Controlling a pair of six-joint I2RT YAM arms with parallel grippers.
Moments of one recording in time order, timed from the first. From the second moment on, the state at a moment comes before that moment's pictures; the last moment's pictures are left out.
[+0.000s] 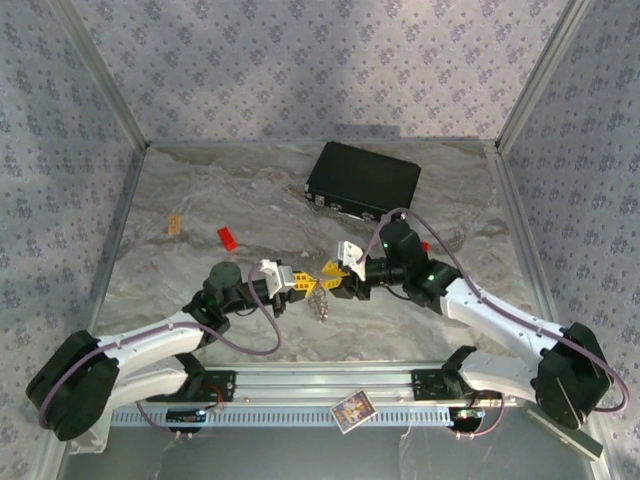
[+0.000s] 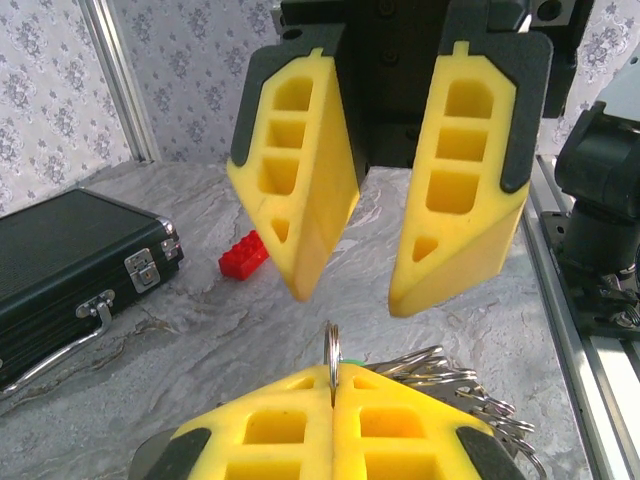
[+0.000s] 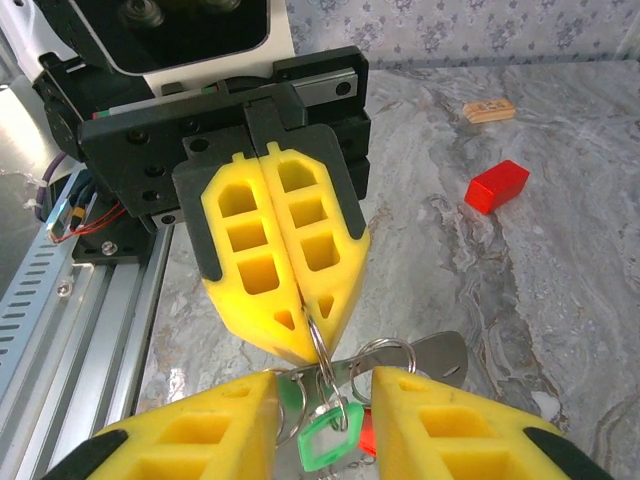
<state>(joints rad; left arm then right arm) -0.75 1.04 0.27 0.68 0.57 0.11 0.71 1.12 0.71 -0.08 -0.70 -0.39</state>
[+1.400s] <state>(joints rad) -0.76 0.91 0.51 0.03 0.52 0.35 0.85 1.25 1.01 -0.51 -0.50 -0.65</state>
